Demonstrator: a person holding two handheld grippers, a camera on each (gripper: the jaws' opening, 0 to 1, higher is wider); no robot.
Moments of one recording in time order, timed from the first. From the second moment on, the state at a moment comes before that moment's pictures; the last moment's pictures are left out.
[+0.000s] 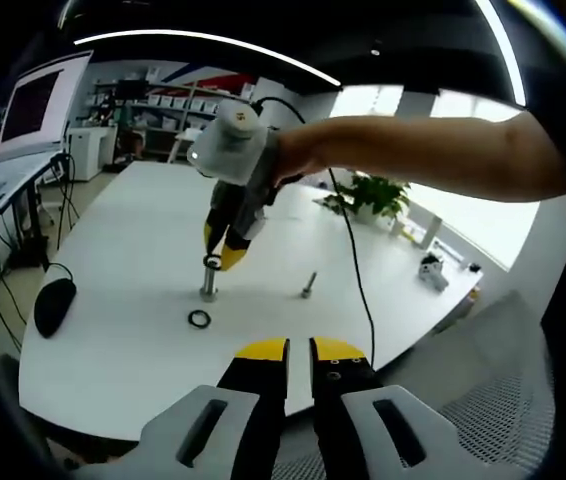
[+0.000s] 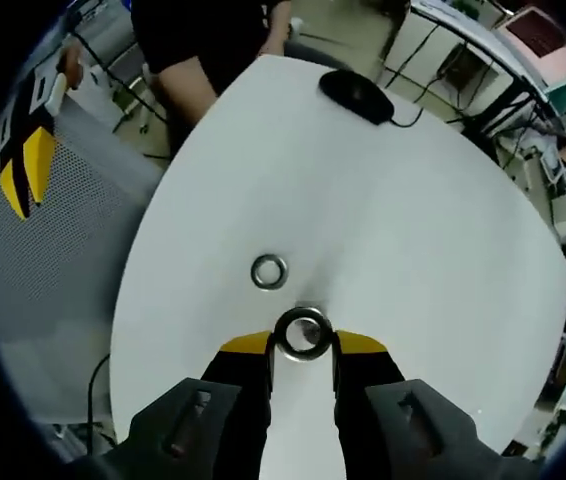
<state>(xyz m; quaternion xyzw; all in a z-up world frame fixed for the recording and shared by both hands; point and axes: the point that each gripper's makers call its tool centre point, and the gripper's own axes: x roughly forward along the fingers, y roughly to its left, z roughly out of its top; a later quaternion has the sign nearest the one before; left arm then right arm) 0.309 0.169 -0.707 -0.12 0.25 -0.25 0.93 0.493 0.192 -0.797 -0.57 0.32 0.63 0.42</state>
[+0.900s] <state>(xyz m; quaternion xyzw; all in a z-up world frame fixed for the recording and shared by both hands) 0.310 0.173 -0.708 -0.12 0.25 -0.24 0.93 0.502 0.193 -0.843 -0.59 0.35 0.62 0.38</state>
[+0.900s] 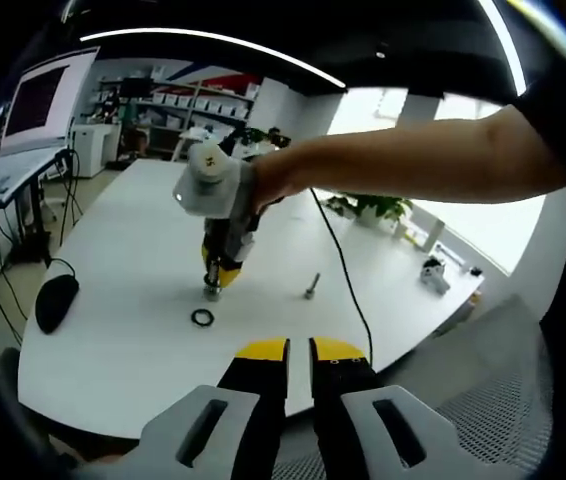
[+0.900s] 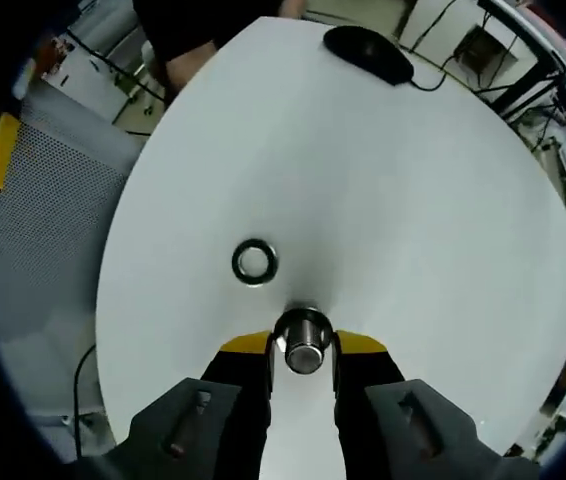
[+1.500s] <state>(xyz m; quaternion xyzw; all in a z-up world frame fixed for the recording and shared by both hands) 0.312 0.175 -0.708 -0.13 0.25 -0.23 0.93 0.500 0.190 -0.858 -0.59 0.36 0.62 0.36</state>
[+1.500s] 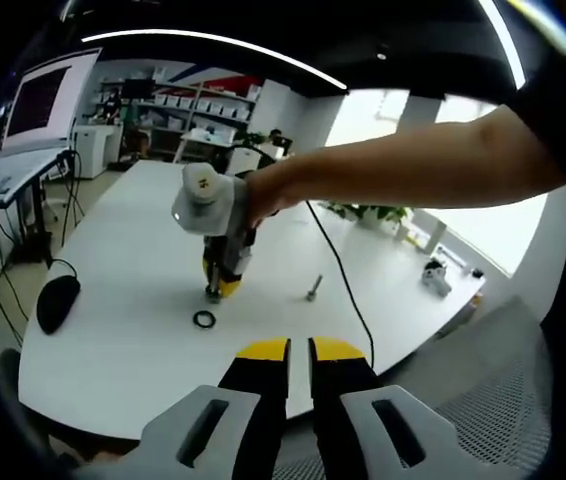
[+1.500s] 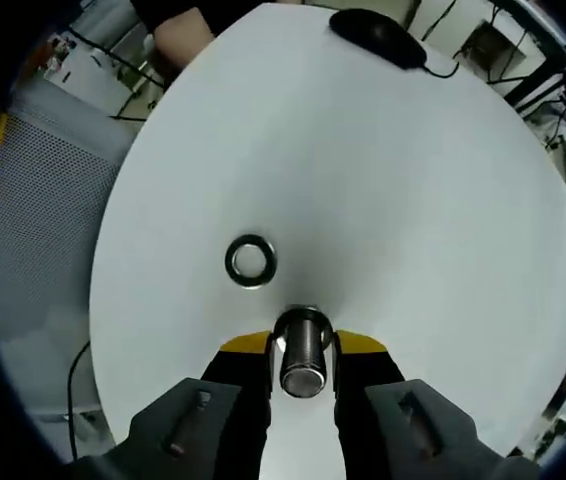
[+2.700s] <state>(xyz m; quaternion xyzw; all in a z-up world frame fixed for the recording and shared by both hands) 0.311 0.175 -0.708 -0.12 0.25 -0.23 0.93 0.437 0.231 -0.819 -0.53 0.32 0.67 0.42</state>
